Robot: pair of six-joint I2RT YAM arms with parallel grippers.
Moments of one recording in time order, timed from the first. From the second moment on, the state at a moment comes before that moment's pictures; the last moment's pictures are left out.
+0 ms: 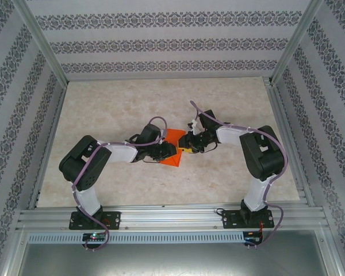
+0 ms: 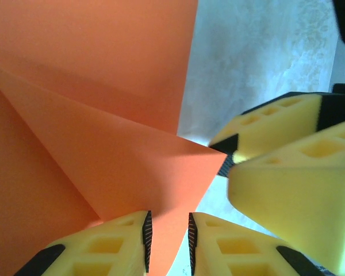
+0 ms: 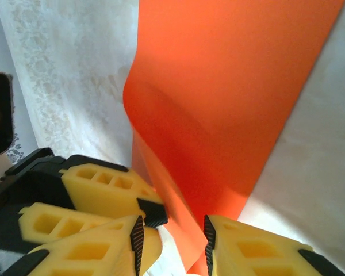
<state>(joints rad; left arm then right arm) -0.59 1.80 0.84 0.15 0.49 -0.93 0.38 1.84 1.00 -0.29 -0.80 0.58</state>
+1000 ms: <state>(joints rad) -0.59 1.80 0.87 0.13 0.48 -0.93 0.38 1.89 1.06 -0.37 -0.72 0.47</state>
